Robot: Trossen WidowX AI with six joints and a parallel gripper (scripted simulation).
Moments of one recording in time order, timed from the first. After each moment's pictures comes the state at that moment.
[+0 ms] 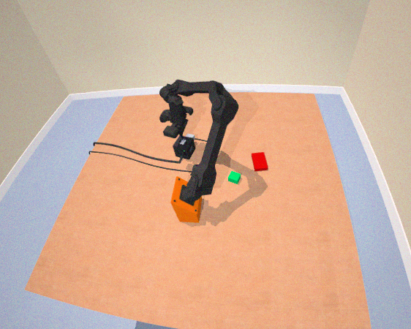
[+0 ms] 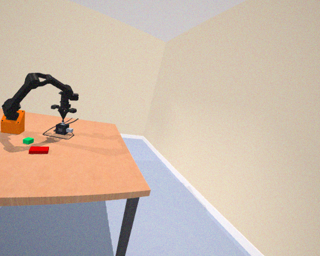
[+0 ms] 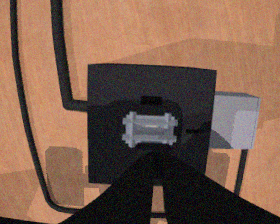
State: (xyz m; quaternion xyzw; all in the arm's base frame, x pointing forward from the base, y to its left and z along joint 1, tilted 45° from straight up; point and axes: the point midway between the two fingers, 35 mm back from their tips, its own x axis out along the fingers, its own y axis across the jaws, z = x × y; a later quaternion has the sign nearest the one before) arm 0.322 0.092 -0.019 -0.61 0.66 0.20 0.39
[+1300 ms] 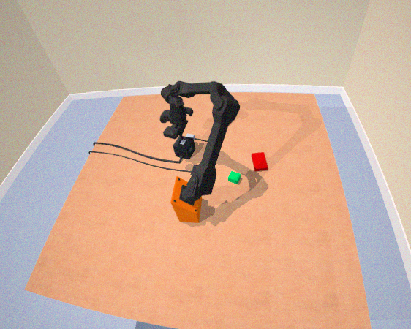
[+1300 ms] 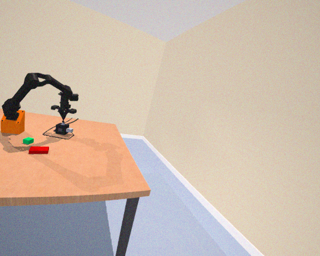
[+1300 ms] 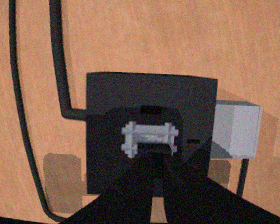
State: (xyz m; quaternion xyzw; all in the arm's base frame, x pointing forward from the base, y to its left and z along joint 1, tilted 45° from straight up) arm 0.322 0.091 -0.024 -0.61 0.66 0.21 0.40
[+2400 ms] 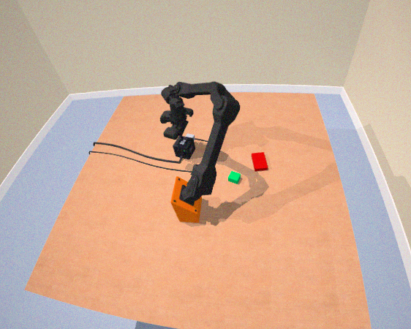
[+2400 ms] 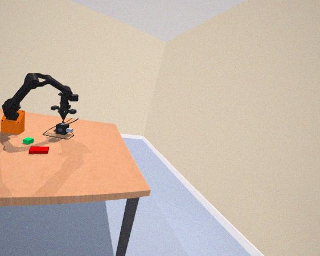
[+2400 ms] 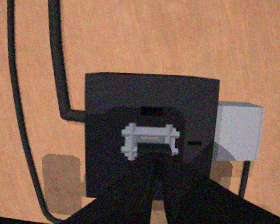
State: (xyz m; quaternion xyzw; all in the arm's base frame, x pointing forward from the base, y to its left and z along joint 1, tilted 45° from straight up) arm 0.322 0.088 -0.026 -0.61 0.66 0.21 0.40
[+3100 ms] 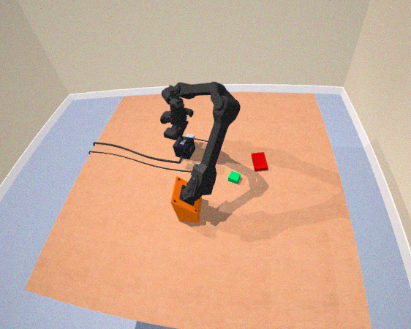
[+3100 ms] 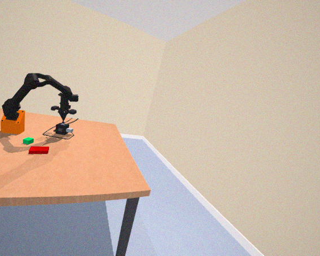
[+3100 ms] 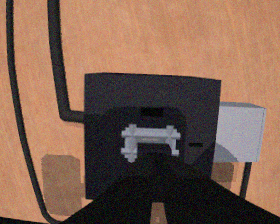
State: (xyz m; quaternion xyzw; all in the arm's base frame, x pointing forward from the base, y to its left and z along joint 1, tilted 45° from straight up) arm 0.323 0.087 -0.028 -0.61 0.66 0.21 0.40
